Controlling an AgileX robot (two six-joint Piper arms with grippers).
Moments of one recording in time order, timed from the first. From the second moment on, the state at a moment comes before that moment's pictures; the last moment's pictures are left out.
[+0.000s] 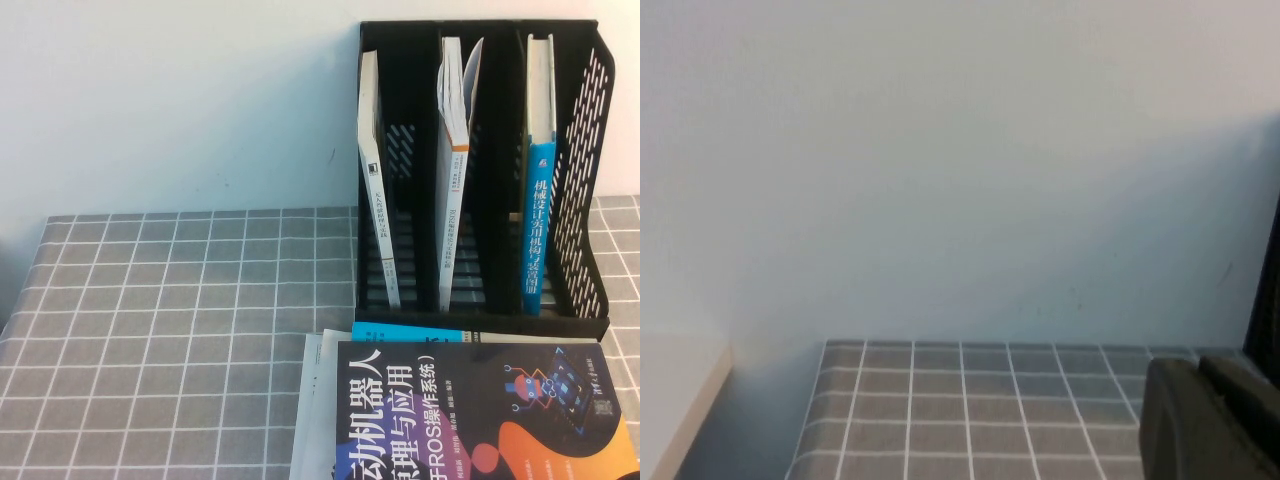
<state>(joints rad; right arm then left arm) 0.20 0.40 -0.33 0.58 0.75 -0.63 -0.02 0.04 -0.12 -0.24 0.10 0.12</state>
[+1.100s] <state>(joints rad) 0.20 0.40 -0.33 0.58 0.75 -0.63 -0.02 -0.01 0.02 -0.15 0.34 0.08</state>
